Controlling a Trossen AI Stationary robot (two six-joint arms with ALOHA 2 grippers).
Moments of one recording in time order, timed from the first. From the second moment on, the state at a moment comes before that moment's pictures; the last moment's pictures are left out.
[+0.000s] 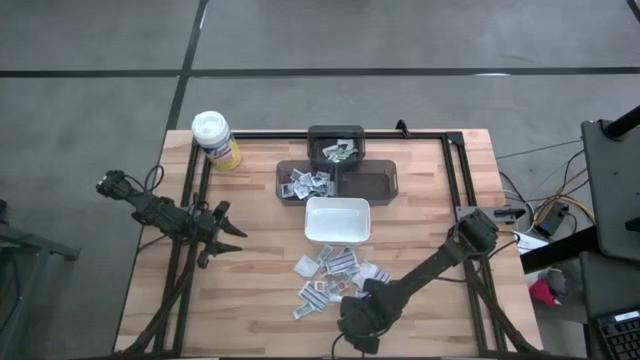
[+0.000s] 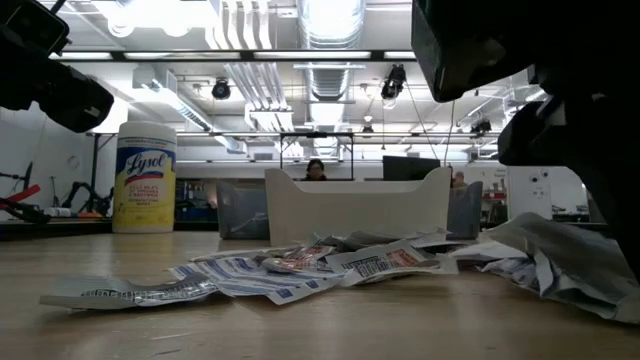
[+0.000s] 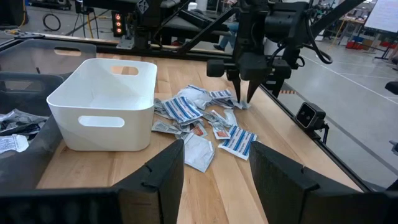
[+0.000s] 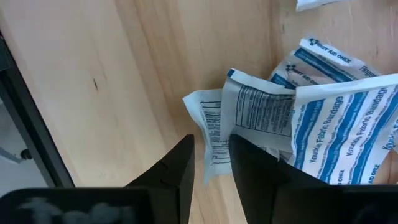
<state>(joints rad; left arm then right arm) -0.52 0.06 0.09 -0.28 -0.28 -0.22 0.61 2.16 1.59 -0.83 -0.08 0.89</state>
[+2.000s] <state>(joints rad) -0.52 0.07 0.09 -0.28 -0.28 -0.19 0.33 1.88 1.58 -0.60 -0.30 0.63</state>
